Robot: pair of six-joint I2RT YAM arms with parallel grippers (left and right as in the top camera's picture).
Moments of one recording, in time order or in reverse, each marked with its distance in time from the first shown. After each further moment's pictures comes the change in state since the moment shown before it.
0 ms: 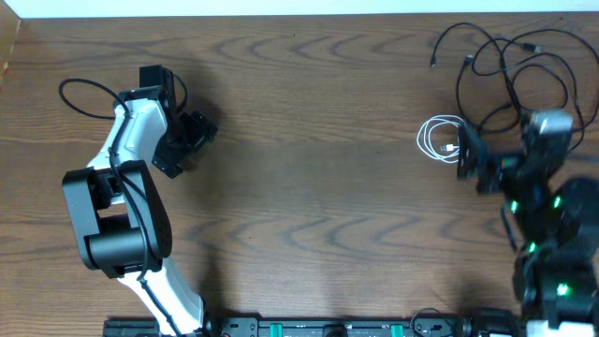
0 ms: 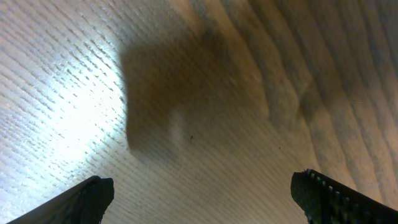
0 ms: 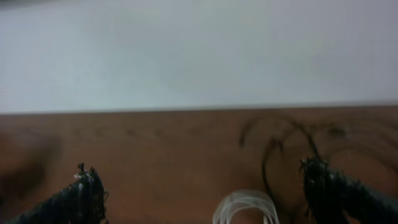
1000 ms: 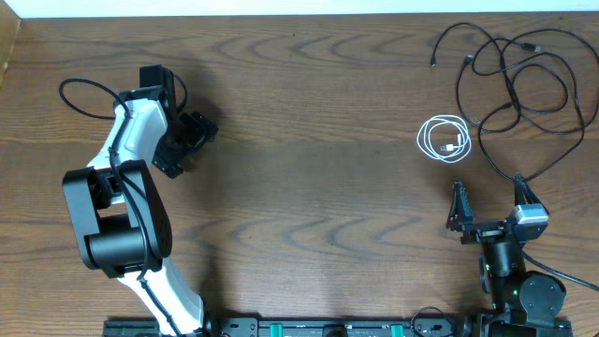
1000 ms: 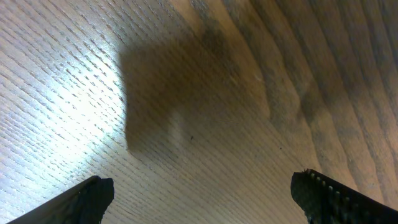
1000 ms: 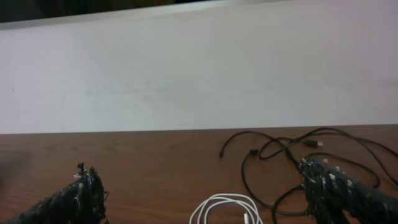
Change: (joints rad) left arm 0.000 0.002 0.000 0.000 0.000 0.000; right arm -0.080 -0.650 -0.617 0.274 -0.001 0.000
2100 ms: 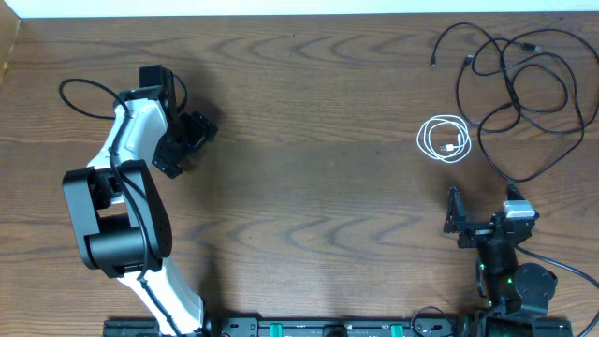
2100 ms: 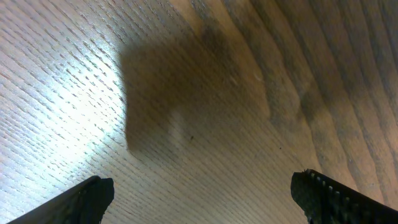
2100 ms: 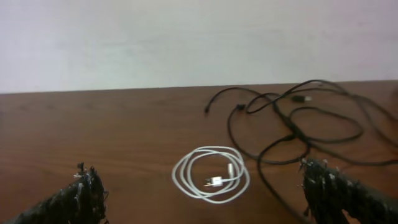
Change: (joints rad) left arm 0.000 0.000 0.000 0.000 0.000 0.000; right arm -0.018 0.000 -0.037 -0.135 0.025 -0.081
